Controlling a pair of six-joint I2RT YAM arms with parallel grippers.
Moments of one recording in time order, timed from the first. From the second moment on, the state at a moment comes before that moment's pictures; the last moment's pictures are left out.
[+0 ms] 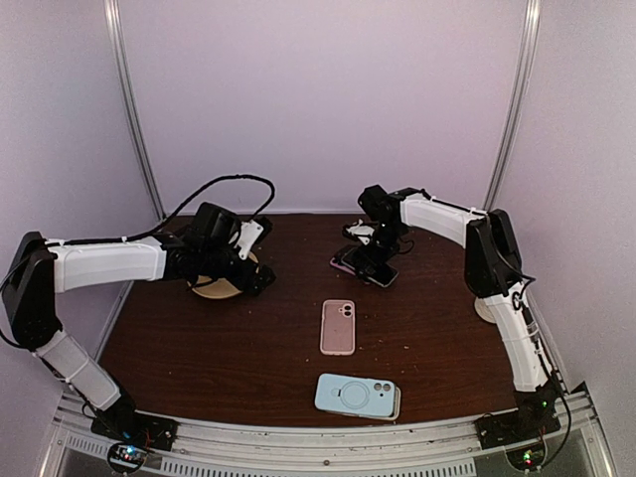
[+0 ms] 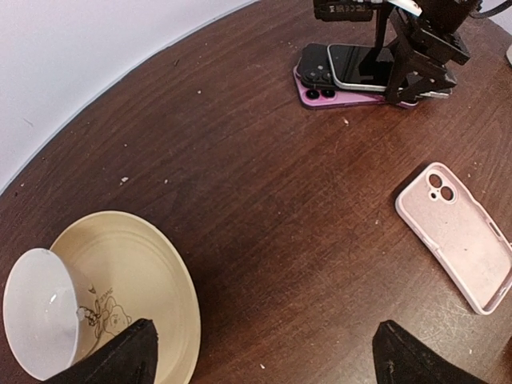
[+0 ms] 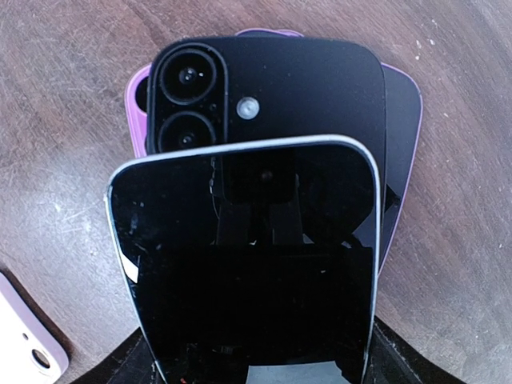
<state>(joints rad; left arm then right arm) -0.64 1.55 1.02 -0.20 -0.02 0.10 0.51 2.46 2.19 -0.99 -0.06 -0.25</state>
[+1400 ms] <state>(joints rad) -0.64 1.55 1.02 -0.20 0.08 0.10 0.50 2.40 2.14 -1.16 -0.03 -0.32</state>
